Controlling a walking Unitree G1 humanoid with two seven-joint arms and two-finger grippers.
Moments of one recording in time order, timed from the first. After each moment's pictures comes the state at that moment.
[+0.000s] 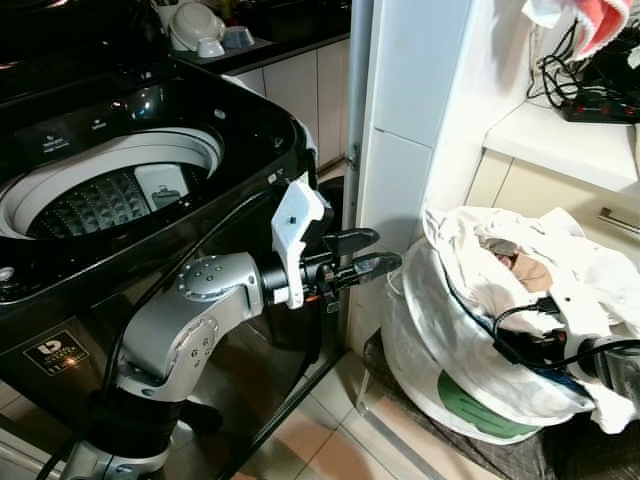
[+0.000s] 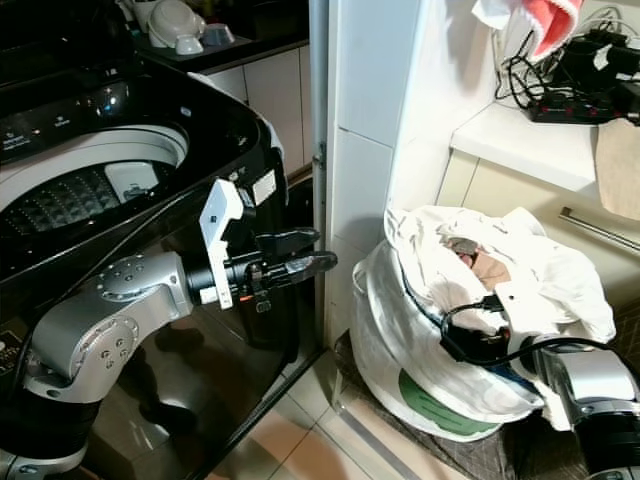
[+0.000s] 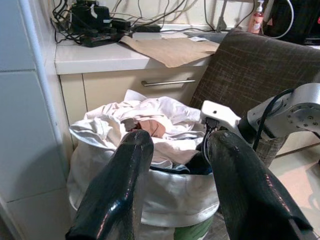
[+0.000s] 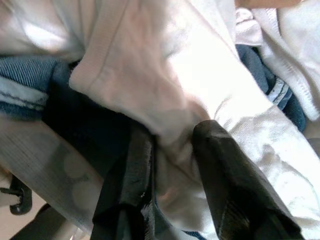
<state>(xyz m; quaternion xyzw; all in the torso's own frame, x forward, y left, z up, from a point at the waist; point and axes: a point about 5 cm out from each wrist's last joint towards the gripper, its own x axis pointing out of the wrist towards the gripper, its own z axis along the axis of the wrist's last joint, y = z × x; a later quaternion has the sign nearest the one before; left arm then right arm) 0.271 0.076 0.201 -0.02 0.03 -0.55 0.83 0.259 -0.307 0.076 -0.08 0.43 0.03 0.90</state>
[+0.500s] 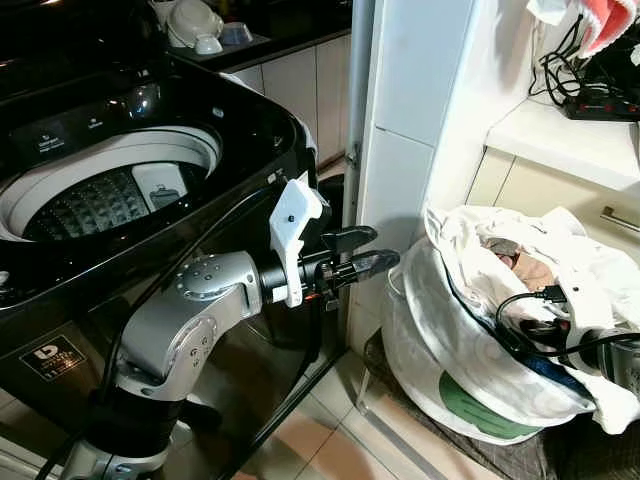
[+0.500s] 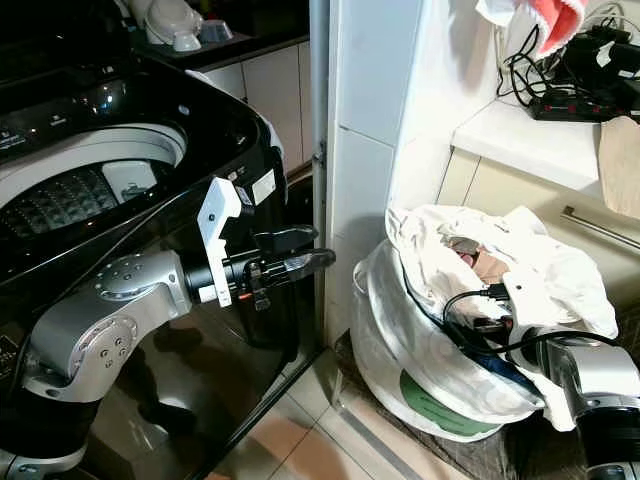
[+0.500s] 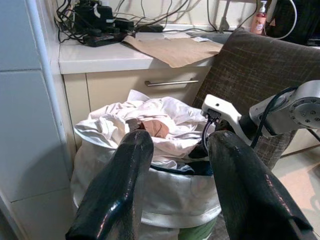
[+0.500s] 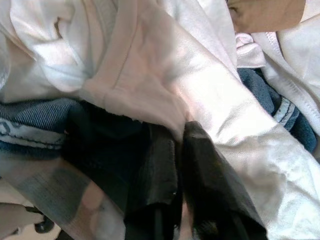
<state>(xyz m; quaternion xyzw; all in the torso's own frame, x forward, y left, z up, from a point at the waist) 0.272 0.077 0.202 -0.02 0.03 -0.55 0.84 0.265 -0.305 0.083 -0.03 0.40 0.04 0.91</state>
